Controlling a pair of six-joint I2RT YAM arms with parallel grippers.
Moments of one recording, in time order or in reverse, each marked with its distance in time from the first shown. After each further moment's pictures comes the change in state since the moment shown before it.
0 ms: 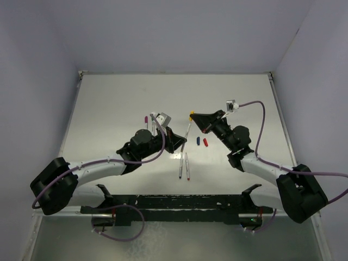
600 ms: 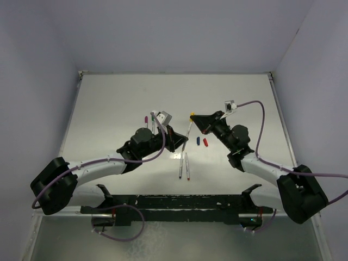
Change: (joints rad) left arm 0.000 0.000 0.031 -0.017 0.014 -0.001; right arm 0.000 -0.015 0.003 -0.082 0.017 -0.065
